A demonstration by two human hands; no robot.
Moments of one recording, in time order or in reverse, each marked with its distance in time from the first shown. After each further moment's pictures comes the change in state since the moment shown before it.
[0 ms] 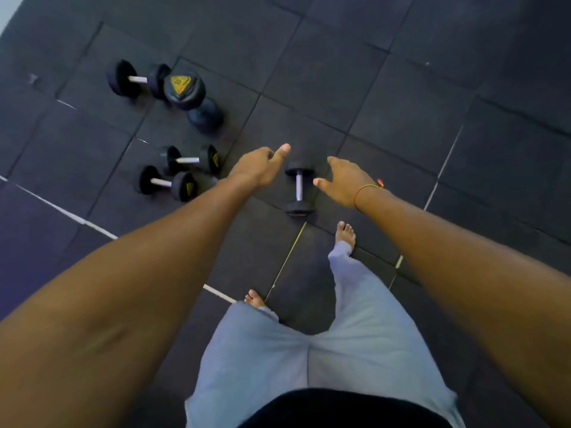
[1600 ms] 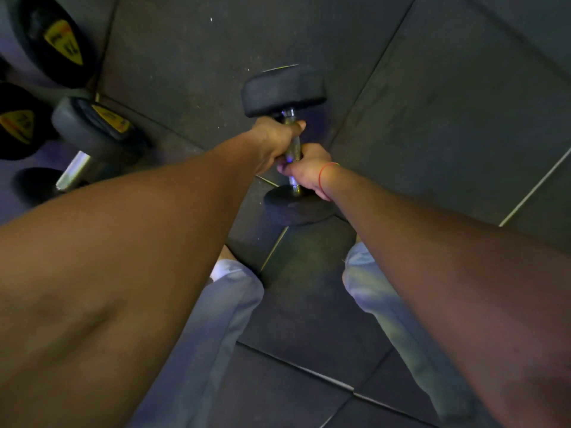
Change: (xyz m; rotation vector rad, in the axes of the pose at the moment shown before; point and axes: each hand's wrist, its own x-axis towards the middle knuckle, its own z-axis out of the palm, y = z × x) left_hand 0.441 -0.148 0.406 -0.799 -0.256 -0.522; right_hand 0.426 0.134 0.389 0.579 -0.254 0.431
